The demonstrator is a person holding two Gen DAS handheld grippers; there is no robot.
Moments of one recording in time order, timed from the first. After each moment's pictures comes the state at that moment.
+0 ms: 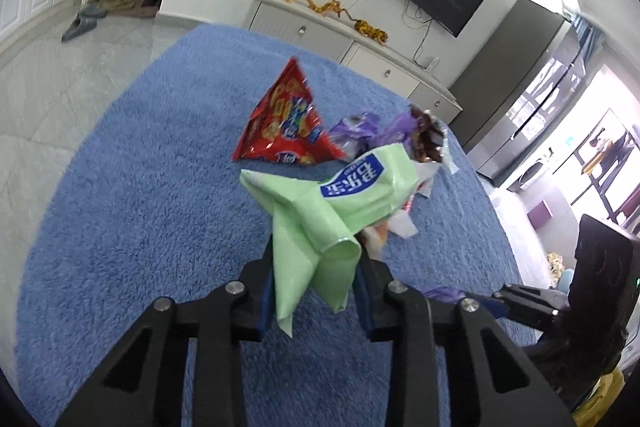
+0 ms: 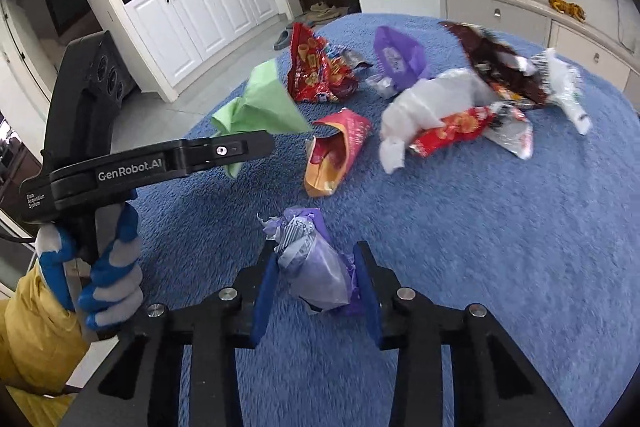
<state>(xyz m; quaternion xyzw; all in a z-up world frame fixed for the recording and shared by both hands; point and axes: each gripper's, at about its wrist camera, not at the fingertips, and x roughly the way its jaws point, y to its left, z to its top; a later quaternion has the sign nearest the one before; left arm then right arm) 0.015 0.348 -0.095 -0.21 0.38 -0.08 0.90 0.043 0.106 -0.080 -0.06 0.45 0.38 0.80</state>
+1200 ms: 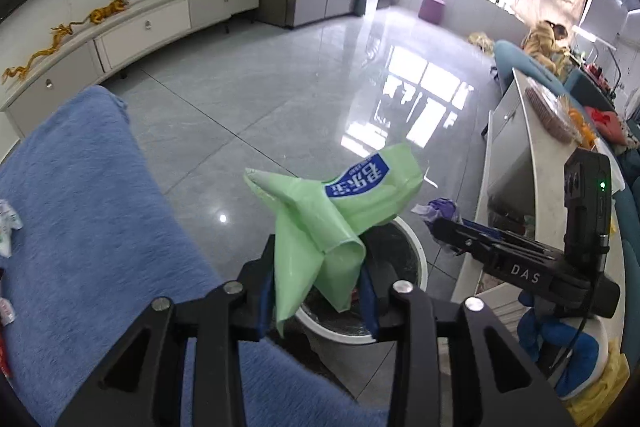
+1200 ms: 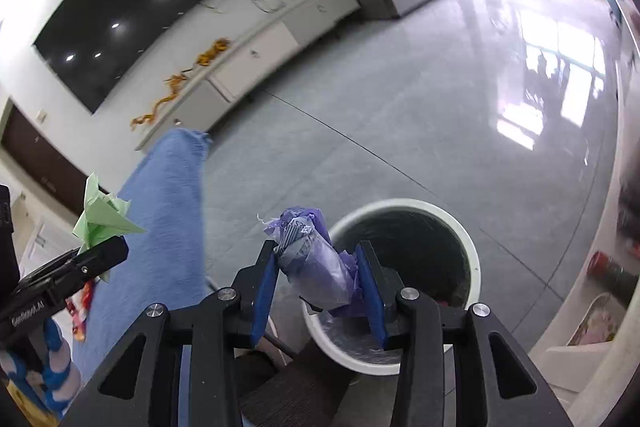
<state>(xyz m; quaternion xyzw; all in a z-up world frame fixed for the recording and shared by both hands) 0.087 -0.173 -0.075 0.12 0.45 -0.35 0.82 -0.012 -0.396 -0.100 0.29 0.39 -0.05 0.87</state>
